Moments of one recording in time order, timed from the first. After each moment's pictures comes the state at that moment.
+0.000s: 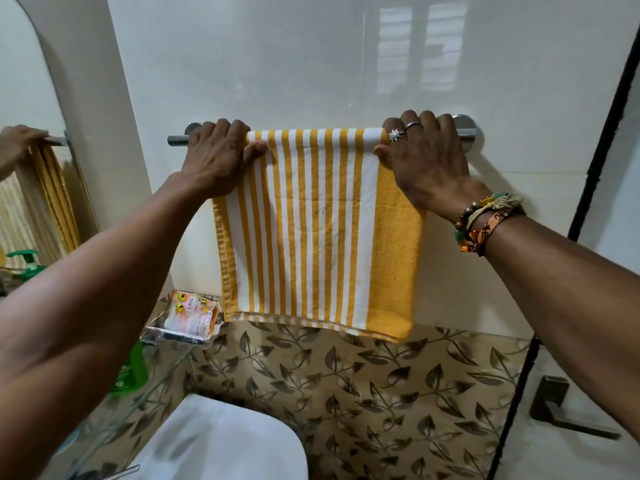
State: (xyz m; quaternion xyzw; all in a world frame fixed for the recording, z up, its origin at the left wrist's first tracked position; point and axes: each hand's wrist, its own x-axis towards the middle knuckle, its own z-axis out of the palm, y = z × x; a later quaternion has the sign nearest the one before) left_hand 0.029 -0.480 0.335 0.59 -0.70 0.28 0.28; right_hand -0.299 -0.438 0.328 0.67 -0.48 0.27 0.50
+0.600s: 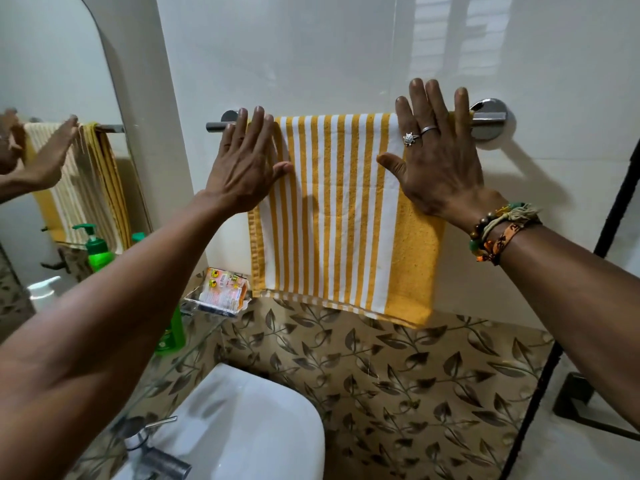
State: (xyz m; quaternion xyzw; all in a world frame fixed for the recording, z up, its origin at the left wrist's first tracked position) left_hand 0.028 -0.438 0.293 0.58 -0.71 0.30 0.26; right_hand -0.285 -0.427 0.305 0.70 -0.44 0.31 0.46
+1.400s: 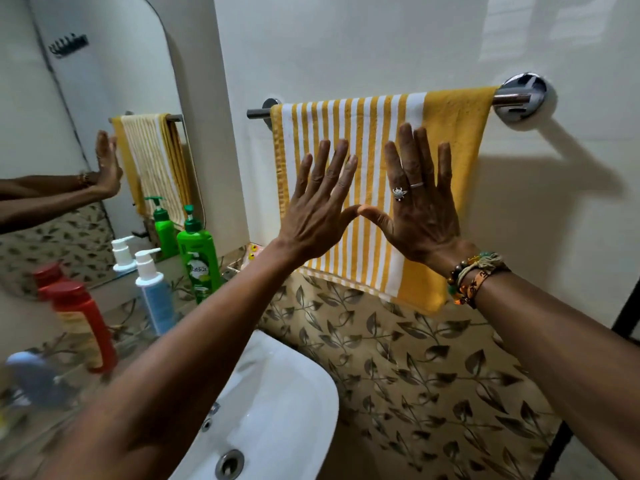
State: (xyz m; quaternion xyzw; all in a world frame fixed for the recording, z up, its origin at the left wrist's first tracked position) left_hand -0.072 -0.391 0.208 0.50 -0.68 0.46 0.28; right_hand -0.269 -0.415 0.219 0.76 -0.31 0.43 0.38
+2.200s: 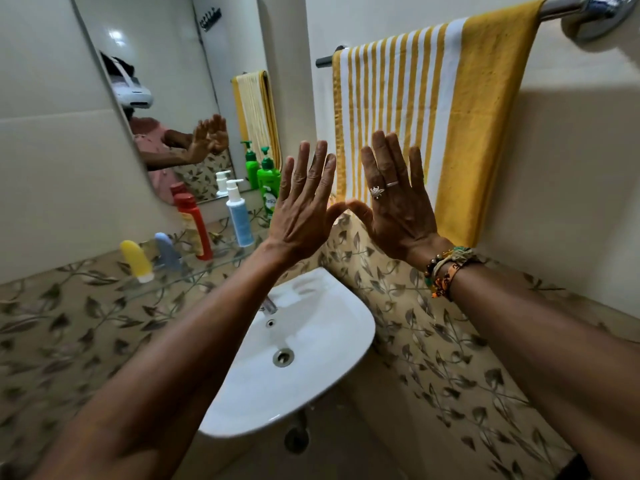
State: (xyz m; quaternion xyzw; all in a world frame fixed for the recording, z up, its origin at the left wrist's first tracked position) left_hand -0.103 -0.259 0.143 0.66 -0.56 0.47 0.17; right_hand -0.258 -0.368 0.150 0.84 -0.16 0.47 0.22
